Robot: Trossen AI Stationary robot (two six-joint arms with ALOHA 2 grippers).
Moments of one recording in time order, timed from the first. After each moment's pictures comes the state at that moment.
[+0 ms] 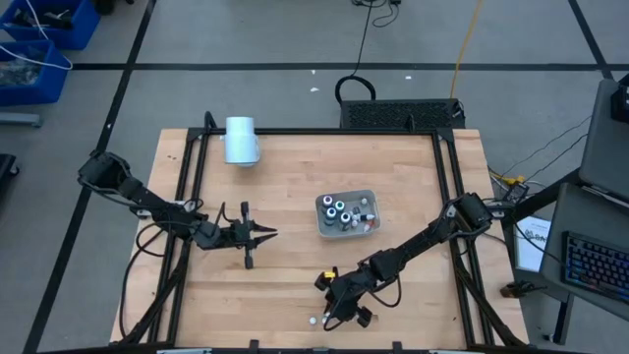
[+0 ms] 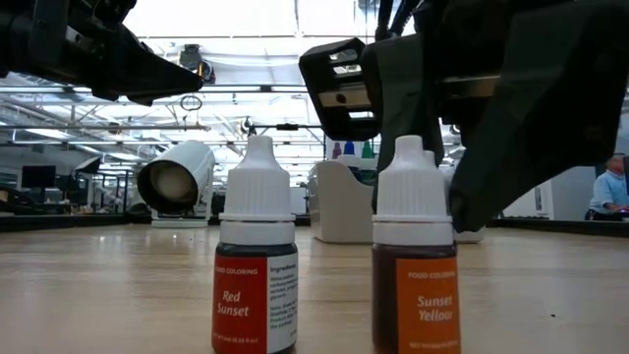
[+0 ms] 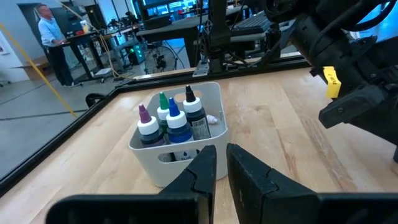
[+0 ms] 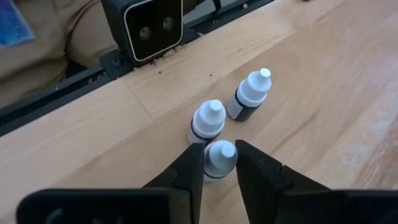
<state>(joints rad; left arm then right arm) -0.48 1.23 0.25 0.84 -0.60 0.07 0.49 2.01 1.14 0.14 -0.21 -0.36</state>
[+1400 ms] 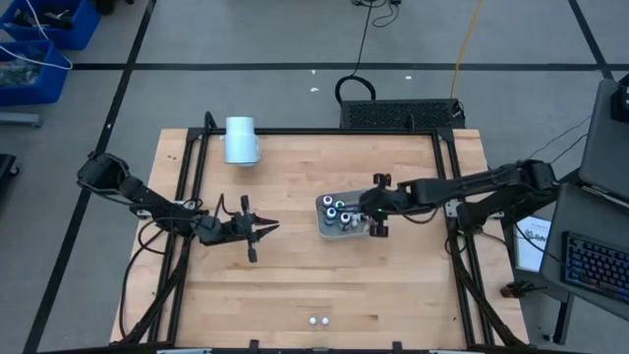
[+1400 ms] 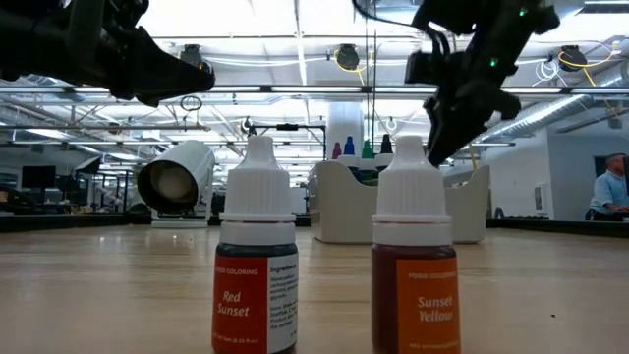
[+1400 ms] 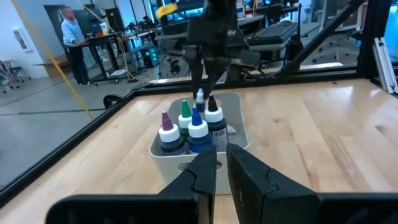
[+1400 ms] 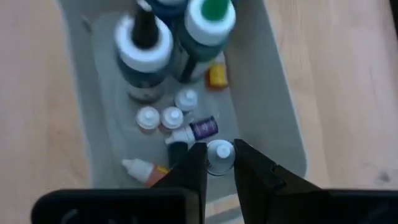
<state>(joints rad) -0.41 1.23 0.25 0.89 -0.60 0.07 0.03 1.36 0.85 -0.55 0.26 0.01</state>
